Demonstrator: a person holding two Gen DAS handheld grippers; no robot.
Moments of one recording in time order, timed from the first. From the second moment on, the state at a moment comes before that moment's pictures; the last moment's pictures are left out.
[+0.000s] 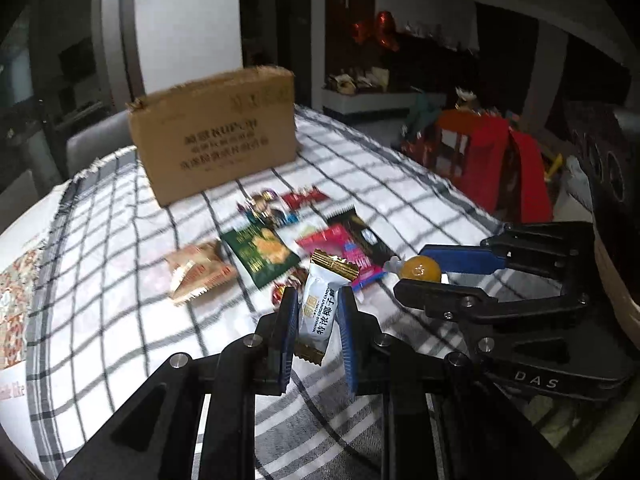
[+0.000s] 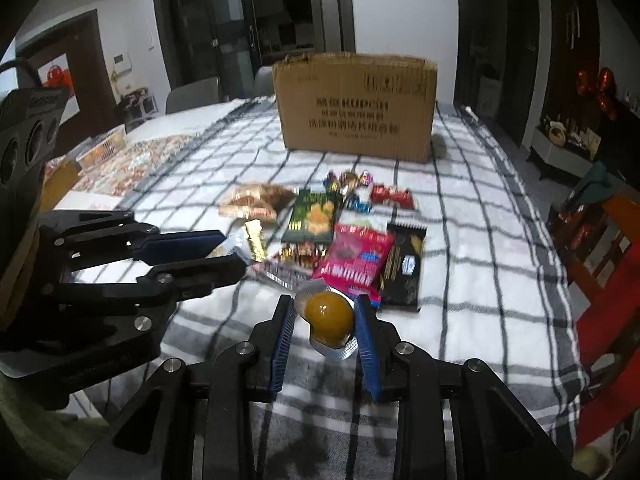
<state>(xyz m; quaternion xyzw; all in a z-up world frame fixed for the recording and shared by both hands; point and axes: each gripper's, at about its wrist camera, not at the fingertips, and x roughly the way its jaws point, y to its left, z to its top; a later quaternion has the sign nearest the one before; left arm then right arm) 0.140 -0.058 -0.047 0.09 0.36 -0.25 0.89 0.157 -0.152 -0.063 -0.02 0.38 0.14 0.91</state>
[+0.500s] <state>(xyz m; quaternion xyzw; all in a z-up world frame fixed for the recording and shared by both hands) 0.179 -0.048 0.023 0.07 0.29 -0.22 0.93 0.198 -0.158 0.001 -0.01 0.30 0.14 0.94</state>
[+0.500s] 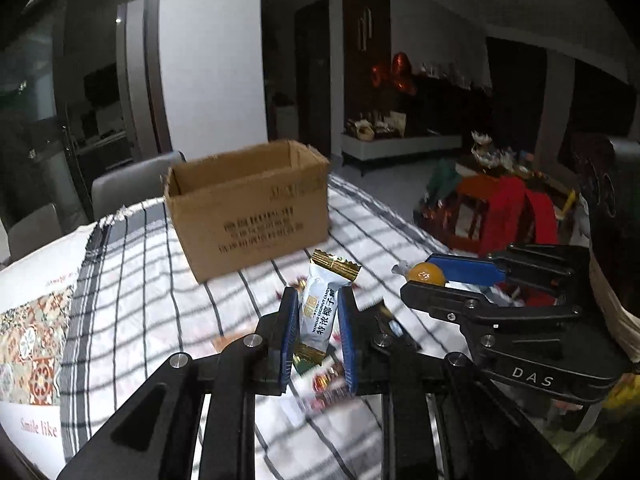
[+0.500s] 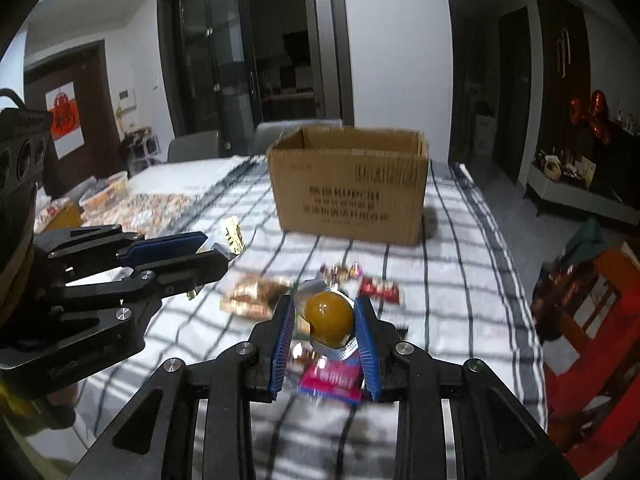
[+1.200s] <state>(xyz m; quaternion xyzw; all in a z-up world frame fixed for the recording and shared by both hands) 0.293 -0.031 0.086 0.05 0.27 -0.18 0.94 0.321 -0.165 0.077 0.01 0.27 0.14 0.95</state>
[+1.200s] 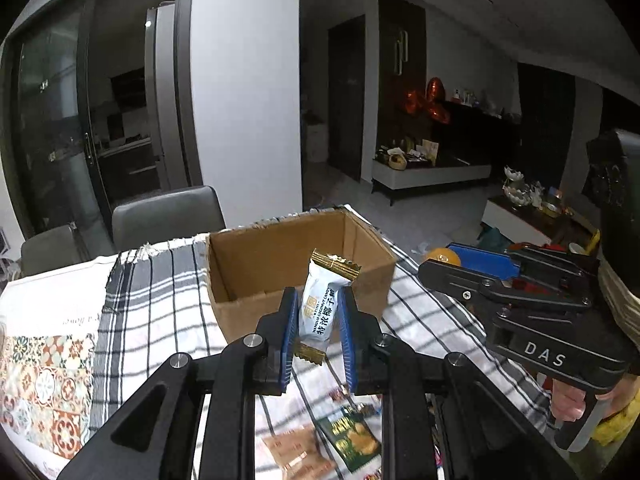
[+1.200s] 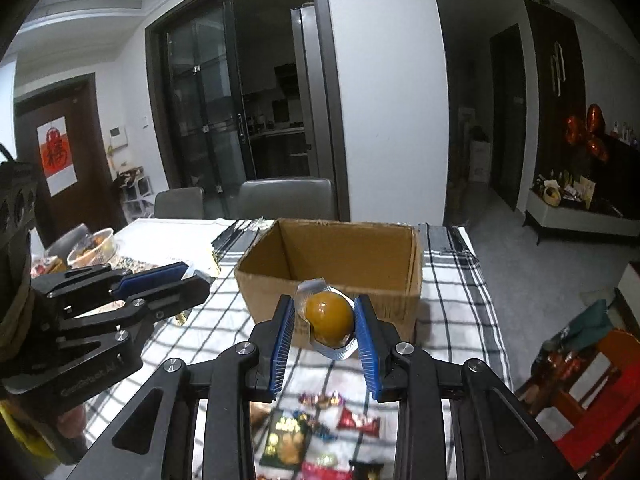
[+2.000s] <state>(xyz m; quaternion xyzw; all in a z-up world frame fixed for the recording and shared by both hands) 0.435 -0.033 0.066 0.02 0.35 -0.18 0.92 0.454 -0.157 0.057 0.01 0.34 0.12 0.93</state>
